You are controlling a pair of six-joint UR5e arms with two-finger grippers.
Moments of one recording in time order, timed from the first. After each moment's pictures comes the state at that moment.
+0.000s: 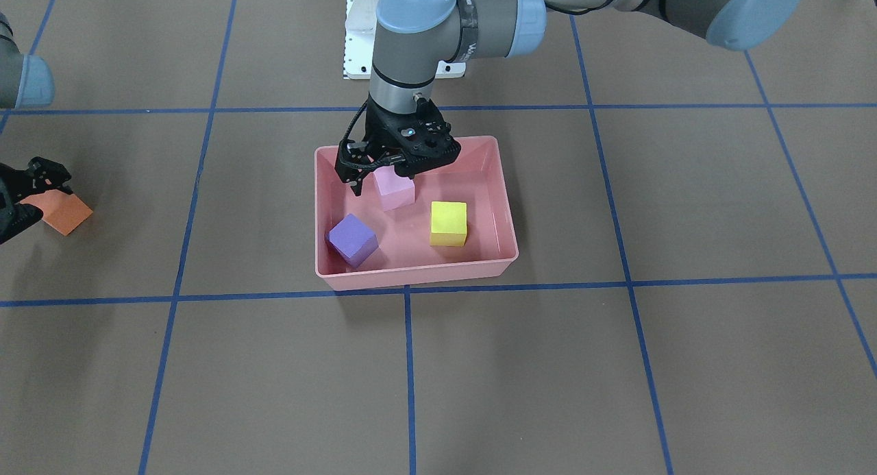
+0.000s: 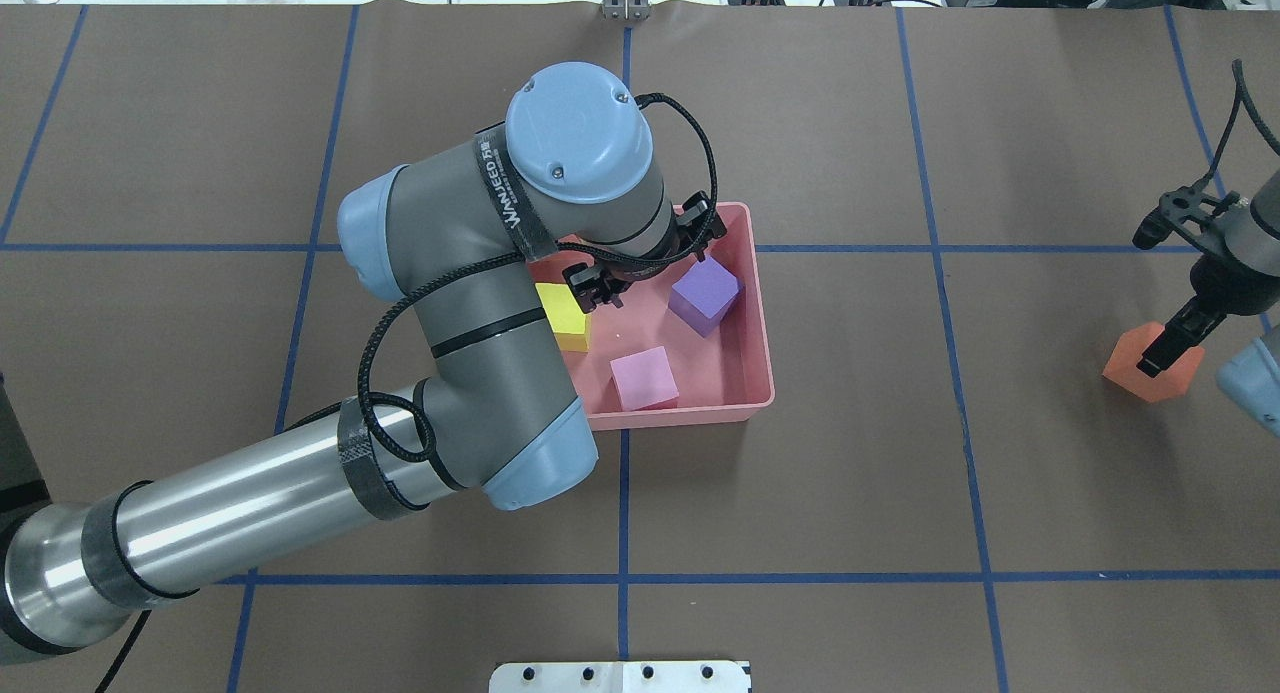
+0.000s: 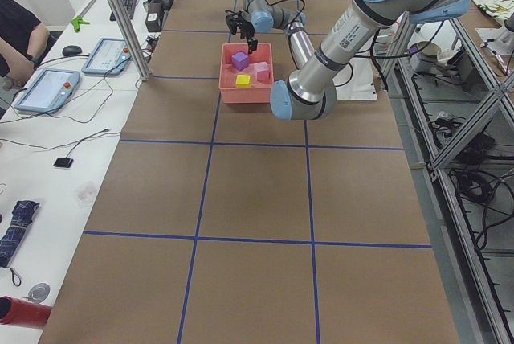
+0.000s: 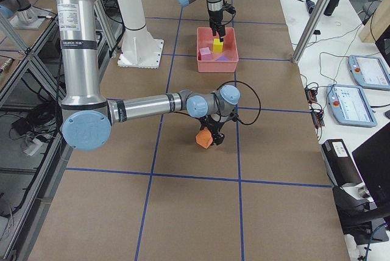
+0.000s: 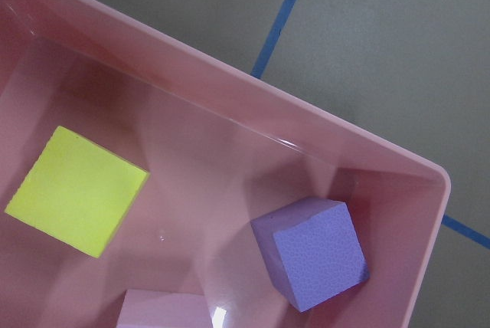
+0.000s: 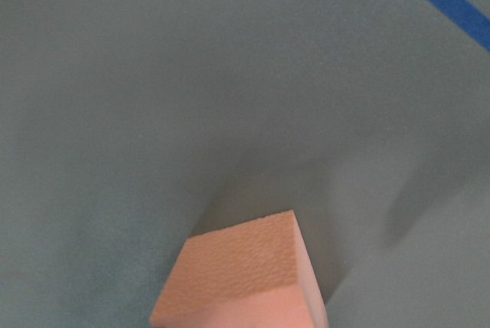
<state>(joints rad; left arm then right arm) -0.56 -2.51 -1.55 -1.63 -1.85 -1.71 1.06 -1.53 1.65 -1.55 2.29 -0.18</state>
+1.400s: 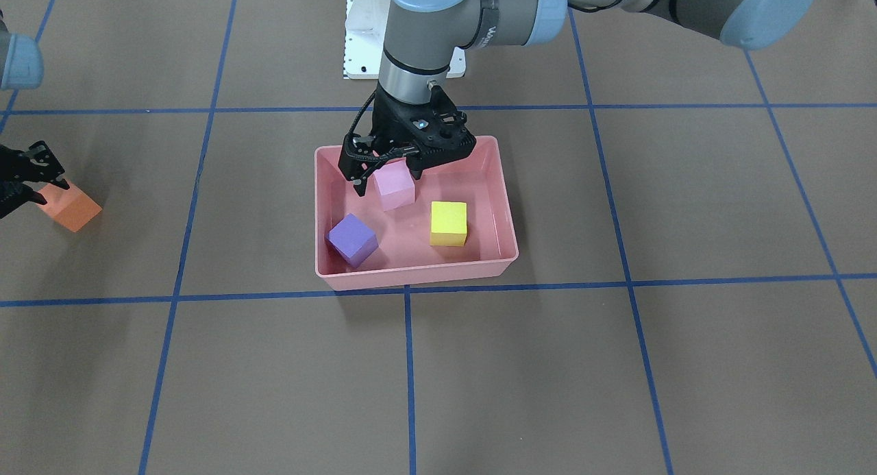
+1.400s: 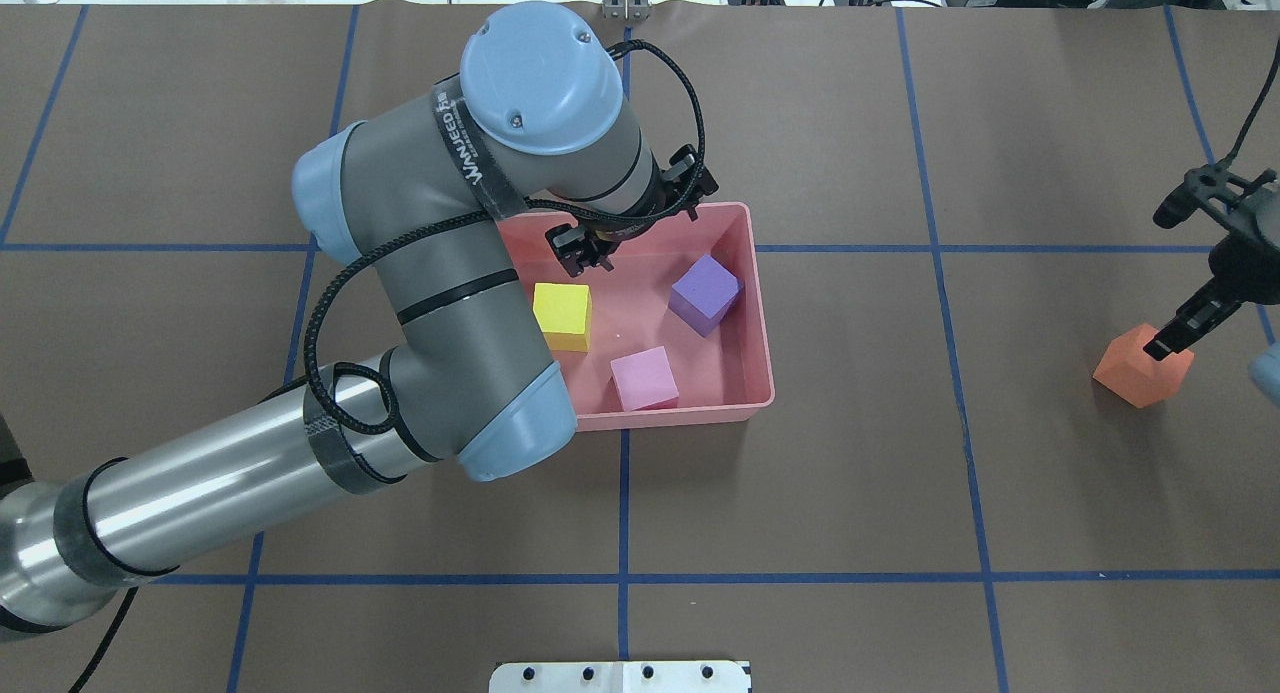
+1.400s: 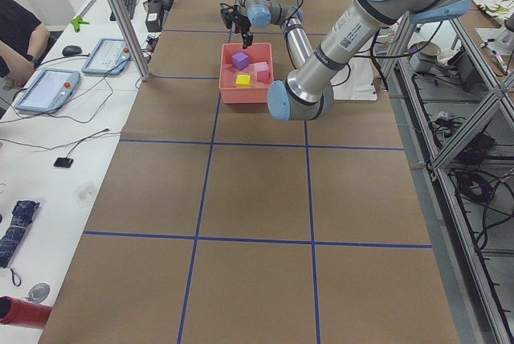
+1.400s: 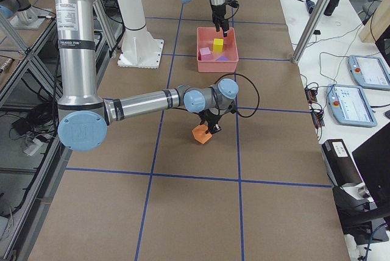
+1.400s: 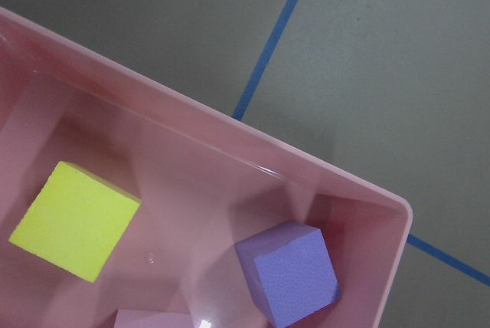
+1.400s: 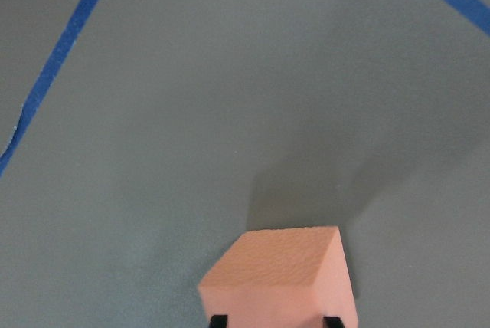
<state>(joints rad) -0.61 -2.51 -1.61 -1.62 -1.86 -1.70 1.13 -1.56 1.76 -1.56 2.39 -0.16</state>
